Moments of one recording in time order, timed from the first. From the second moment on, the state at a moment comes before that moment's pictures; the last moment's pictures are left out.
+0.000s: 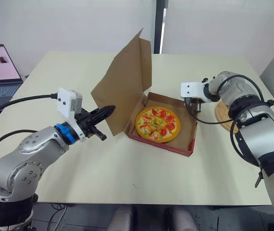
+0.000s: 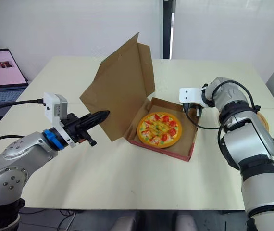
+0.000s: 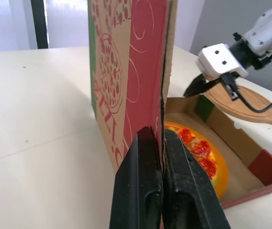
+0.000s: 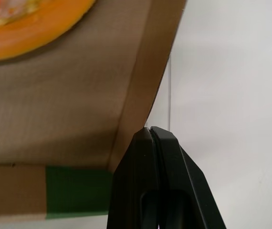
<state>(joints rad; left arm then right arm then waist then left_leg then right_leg) -0.26 0.73 0.25 -0.48 -0.93 0.73 -0.42 -1.39 -0.50 0.49 1.30 -0.53 -0.20 1.05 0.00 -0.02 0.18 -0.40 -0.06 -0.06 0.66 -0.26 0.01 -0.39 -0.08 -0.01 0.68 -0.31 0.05</state>
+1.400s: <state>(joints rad) -0.76 0.52 0.03 0.17 -0.51 0.47 -0.90 -0.62 -1.05 0.35 -0.08 0.06 0.43 1.56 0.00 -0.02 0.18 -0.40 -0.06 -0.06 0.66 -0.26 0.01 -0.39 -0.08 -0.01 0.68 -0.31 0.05</state>
